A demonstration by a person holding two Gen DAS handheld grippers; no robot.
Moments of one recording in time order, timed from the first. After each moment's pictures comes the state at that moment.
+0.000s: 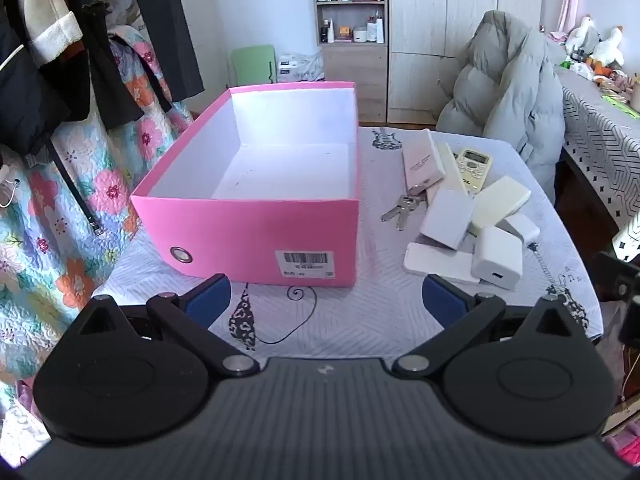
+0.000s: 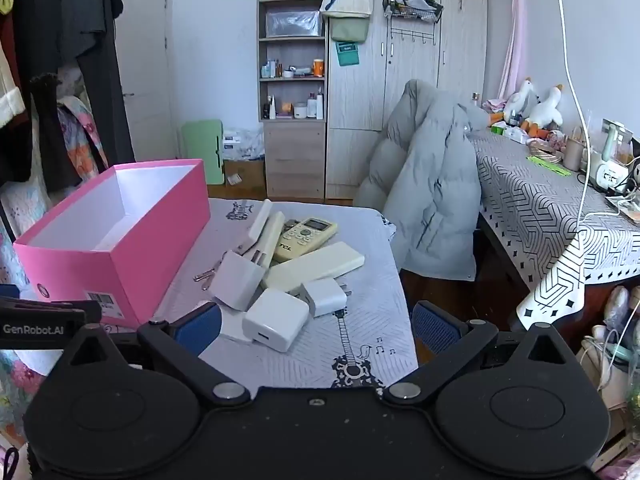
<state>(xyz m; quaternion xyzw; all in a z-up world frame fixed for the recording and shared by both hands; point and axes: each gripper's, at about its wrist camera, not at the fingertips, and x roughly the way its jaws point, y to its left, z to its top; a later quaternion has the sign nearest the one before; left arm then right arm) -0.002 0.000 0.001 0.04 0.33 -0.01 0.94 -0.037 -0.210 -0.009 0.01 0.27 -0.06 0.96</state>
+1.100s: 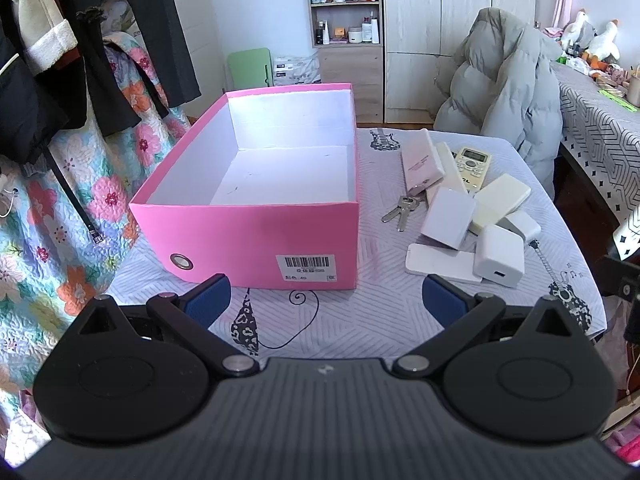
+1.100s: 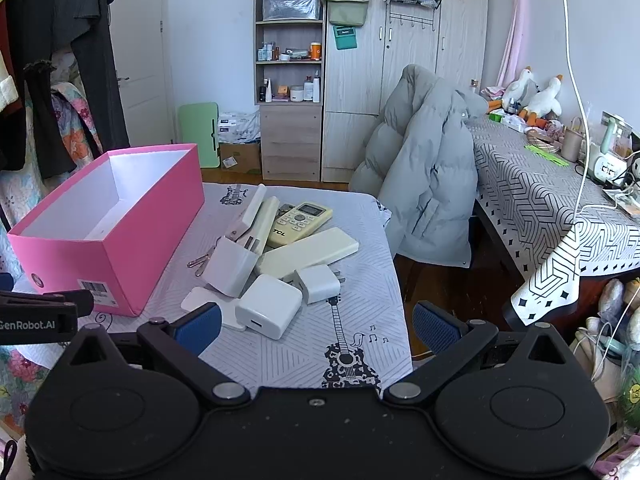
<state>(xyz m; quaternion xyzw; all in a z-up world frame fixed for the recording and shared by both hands) 0.004 0.001 0.000 0.05 0.34 -0.02 0.94 -0.031 -0.207 -0.004 0.01 0.31 -0.06 0.95</state>
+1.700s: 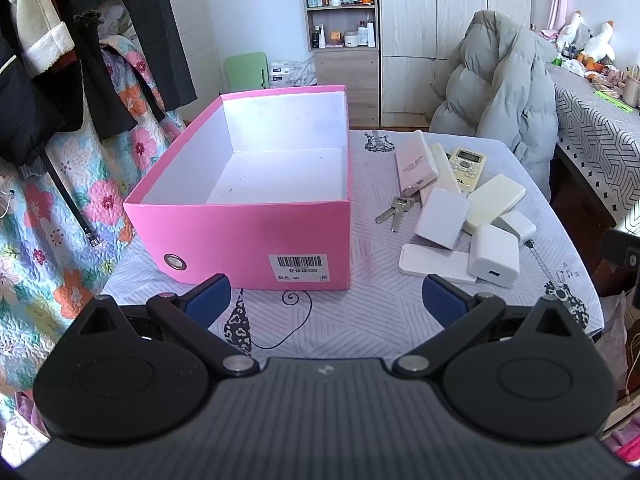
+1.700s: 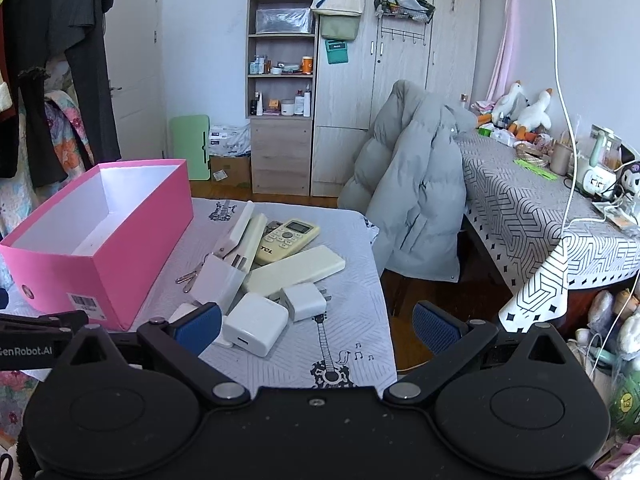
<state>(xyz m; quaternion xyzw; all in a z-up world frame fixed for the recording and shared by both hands) 0.001 0.001 -0.001 0.05 0.34 -0.03 0.94 -0.031 -0.212 0.003 0.00 0.29 -0.08 0.95</state>
